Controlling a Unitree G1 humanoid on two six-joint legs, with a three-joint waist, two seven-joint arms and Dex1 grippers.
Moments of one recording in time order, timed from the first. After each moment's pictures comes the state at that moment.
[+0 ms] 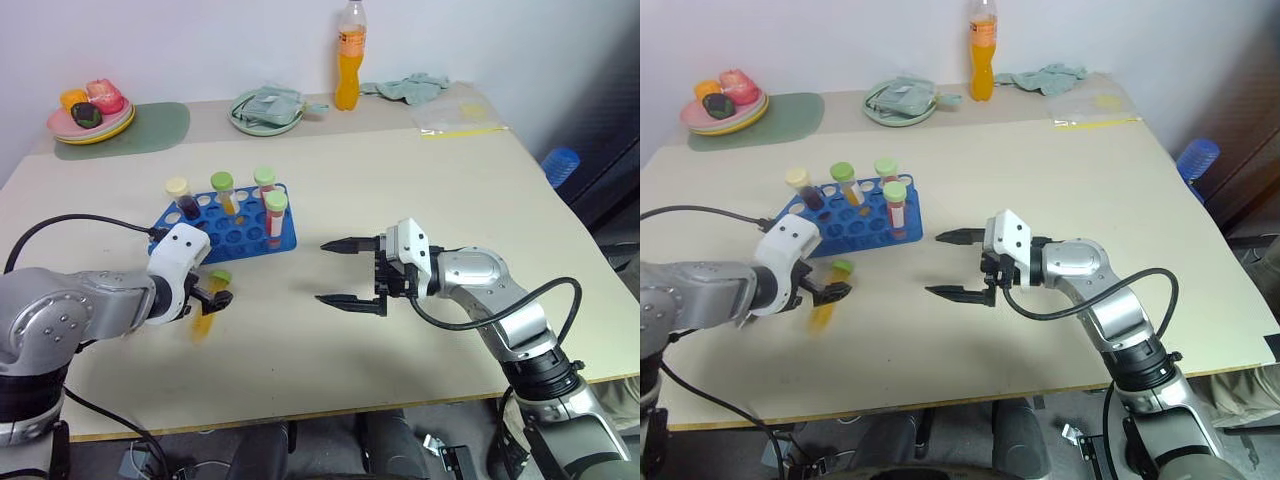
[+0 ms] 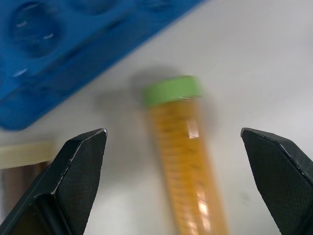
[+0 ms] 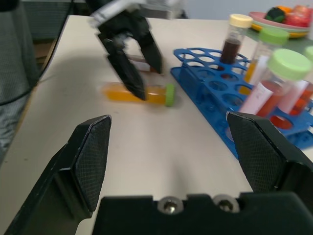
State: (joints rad) left arm -0.41 0.80 0.14 -0.44 -1.14 1.61 0.25; right arm -0.44 -0.52 0.23 -0.24 0.35 0.32 1.05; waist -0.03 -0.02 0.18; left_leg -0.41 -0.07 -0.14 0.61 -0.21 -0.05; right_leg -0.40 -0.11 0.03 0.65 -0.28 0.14
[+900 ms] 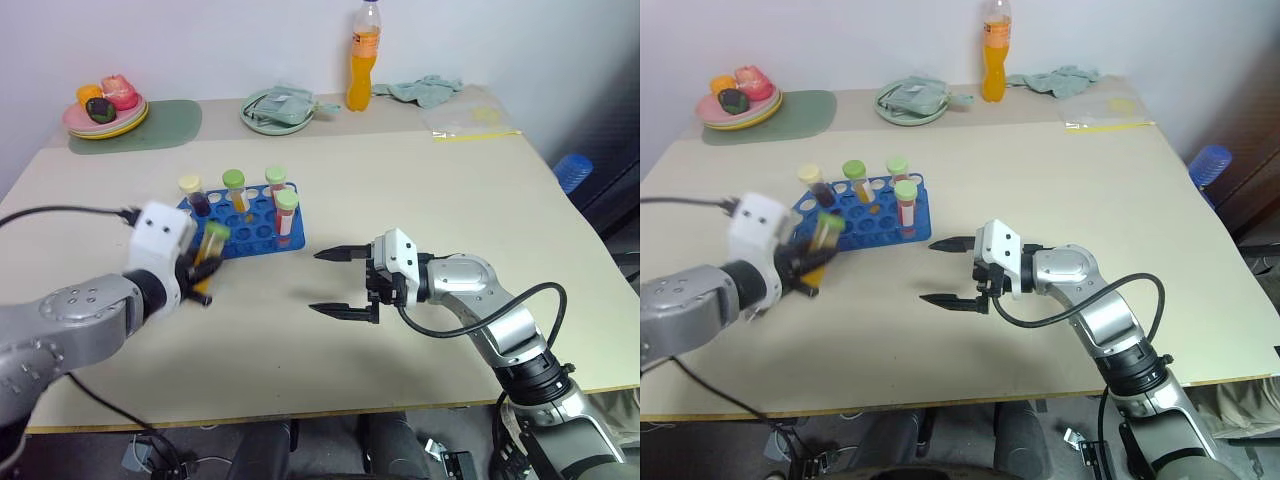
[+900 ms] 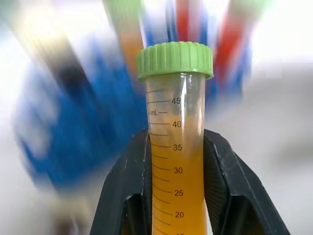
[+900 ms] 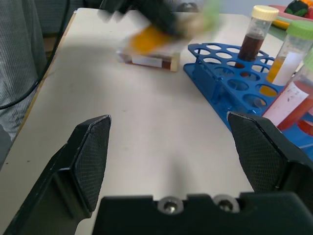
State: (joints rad) left arm -0.16 0.83 0.27 -0.72 -1.01 0.86 0.19; right arm -0.43 -0.48 0.28 -0.22 0.31 0.30 1.02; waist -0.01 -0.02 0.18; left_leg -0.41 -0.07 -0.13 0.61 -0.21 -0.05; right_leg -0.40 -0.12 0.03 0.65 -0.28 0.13
